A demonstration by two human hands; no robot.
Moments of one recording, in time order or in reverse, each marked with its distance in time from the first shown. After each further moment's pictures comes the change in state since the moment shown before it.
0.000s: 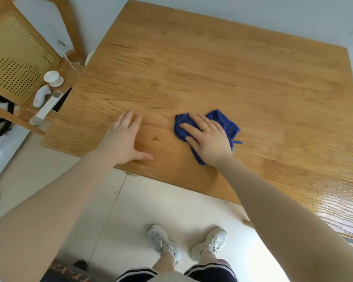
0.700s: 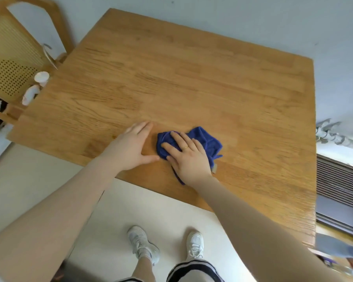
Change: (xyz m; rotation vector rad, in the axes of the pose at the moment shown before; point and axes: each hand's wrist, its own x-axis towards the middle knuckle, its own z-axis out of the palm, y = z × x) left_hand -0.007 0.137 0.008 -0.126 0.037 0.105; right_hand -0.072 0.046 -0.015 0.034 -0.107 -0.043
